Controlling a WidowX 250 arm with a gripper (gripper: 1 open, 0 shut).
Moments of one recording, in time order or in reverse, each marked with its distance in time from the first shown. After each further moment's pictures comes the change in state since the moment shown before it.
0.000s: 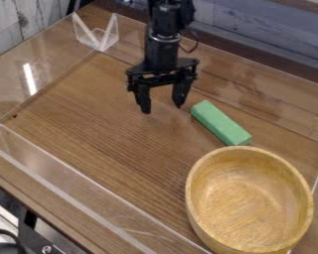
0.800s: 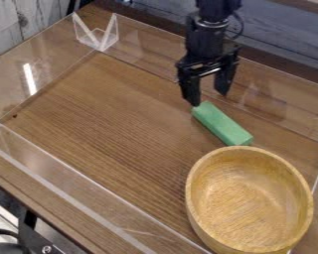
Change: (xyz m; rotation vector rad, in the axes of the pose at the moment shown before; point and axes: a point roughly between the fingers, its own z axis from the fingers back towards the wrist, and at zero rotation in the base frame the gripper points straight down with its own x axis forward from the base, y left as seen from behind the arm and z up) arm -0.032 -0.057 0.021 -0.027 0.073 0.154
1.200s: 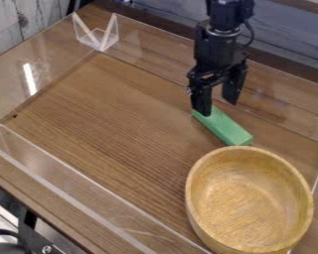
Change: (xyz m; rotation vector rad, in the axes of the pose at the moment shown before) arm -0.015 -0.002 -0.008 -0.004 0.015 0.071
